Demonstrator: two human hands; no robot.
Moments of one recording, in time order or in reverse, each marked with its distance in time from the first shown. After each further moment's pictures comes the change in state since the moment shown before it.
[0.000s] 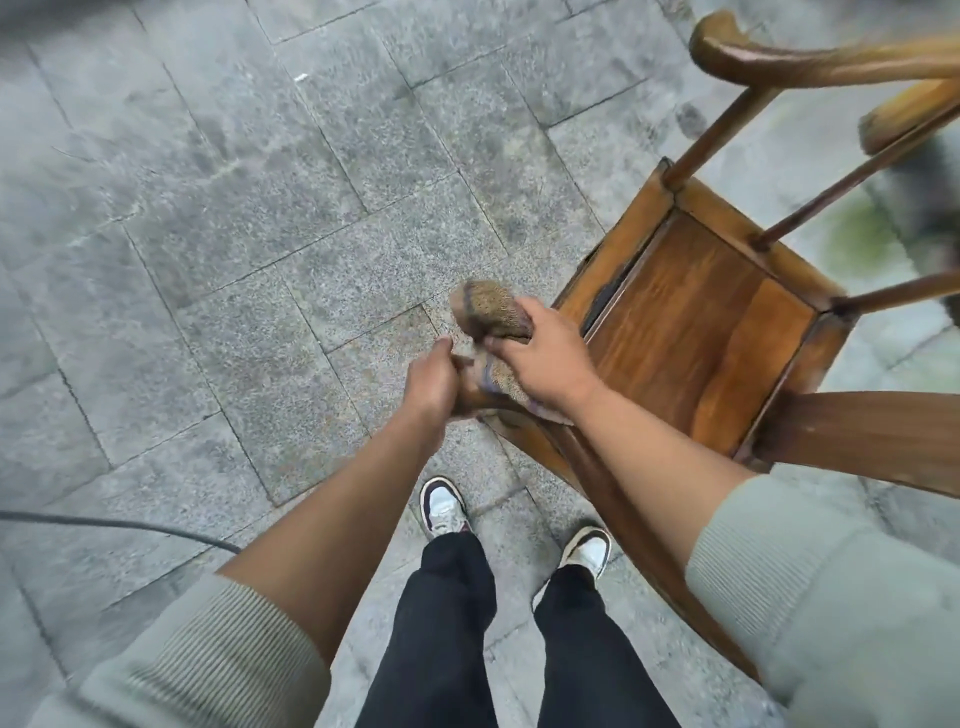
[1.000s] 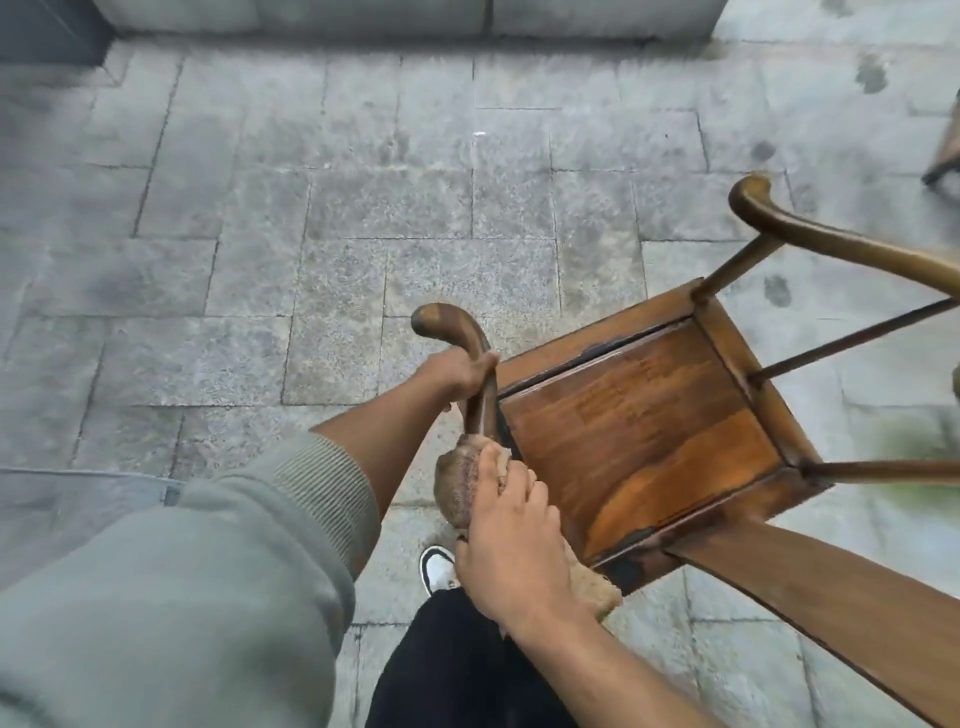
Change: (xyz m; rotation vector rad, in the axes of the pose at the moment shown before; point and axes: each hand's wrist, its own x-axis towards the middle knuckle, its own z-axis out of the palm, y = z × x) left_hand -0.145 -0.047 0.126 0.722 0.245 0.065; right_hand -0.279 0.115 -0.123 -0.844 -0.284 -0.422
